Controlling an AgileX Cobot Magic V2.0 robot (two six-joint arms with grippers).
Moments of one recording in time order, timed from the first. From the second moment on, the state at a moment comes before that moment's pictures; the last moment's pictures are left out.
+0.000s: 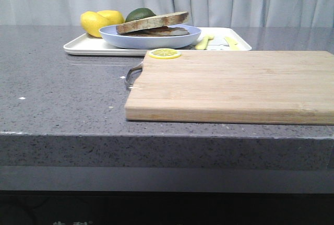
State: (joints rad) left arm -0.08 0.19 -0.54 0.02 0.56 -0.05; right arm 0.07 0.24 -0.32 0.07 0.39 0.03
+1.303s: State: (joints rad) left arm -0.03 0.00 -0.06 -0.01 0.23 -0.05; right arm 0.07 0.24 -0.32 0.07 0.39 0.03
